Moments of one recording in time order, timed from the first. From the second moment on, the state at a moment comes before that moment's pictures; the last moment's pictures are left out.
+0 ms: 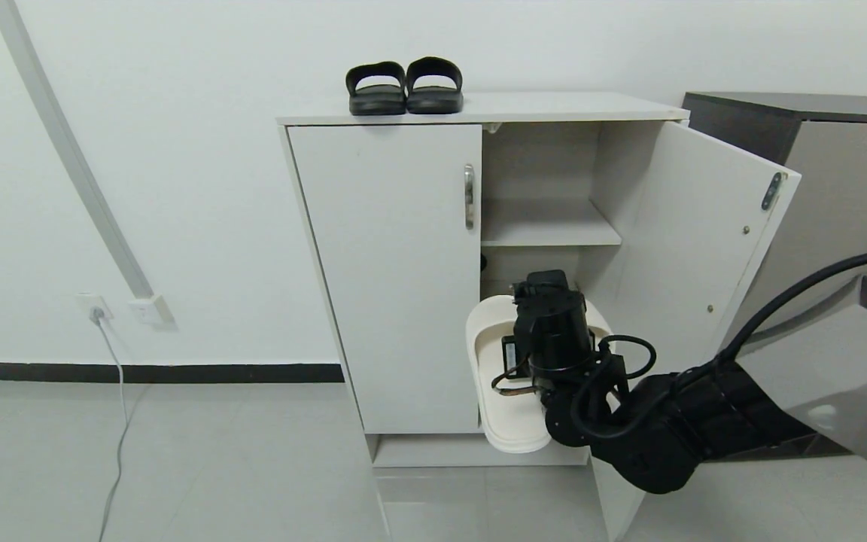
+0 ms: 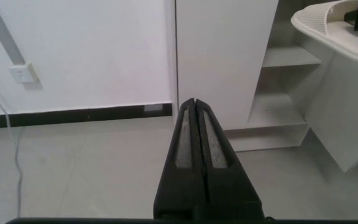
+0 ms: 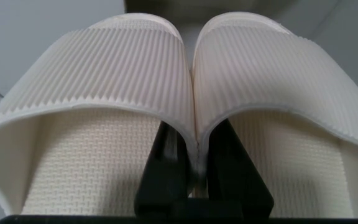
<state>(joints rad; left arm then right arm) 0.00 0.00 0.00 0.00 -0.03 0.02 0.78 2.12 -1.14 -0.68 -0.76 0.16</state>
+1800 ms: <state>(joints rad) 0.00 0.00 0.00 0.00 -0.04 0.02 0.66 2.08 -1.04 -0.68 -0.75 0.13</state>
